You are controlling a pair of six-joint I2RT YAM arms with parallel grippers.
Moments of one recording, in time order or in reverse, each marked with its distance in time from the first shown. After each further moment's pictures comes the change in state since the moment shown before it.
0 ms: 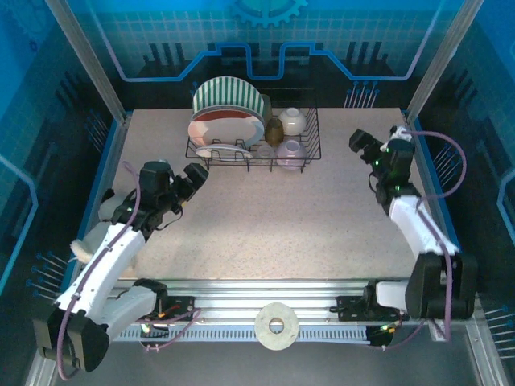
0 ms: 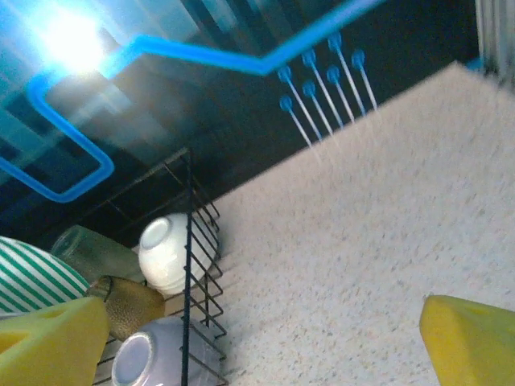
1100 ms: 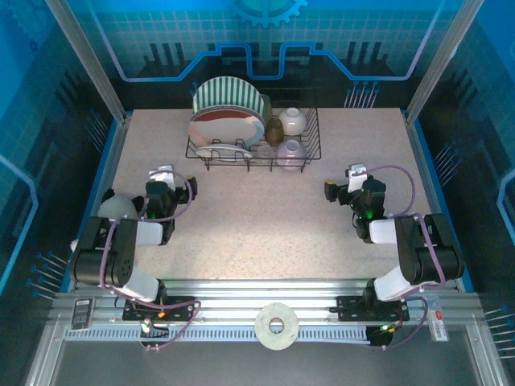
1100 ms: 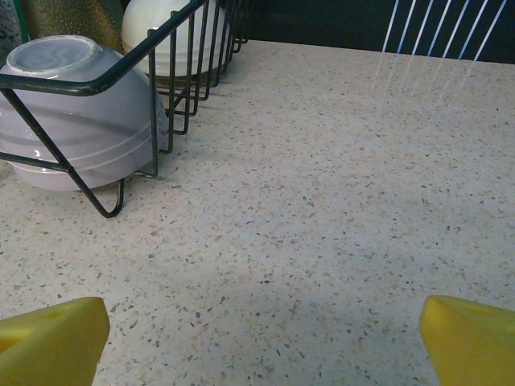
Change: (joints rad) left arm 0.211 0.508 -0.441 1.240 -0.254 0.903; right arm 0.090 0.188 -0.523 0.715 -0.071 -0.629
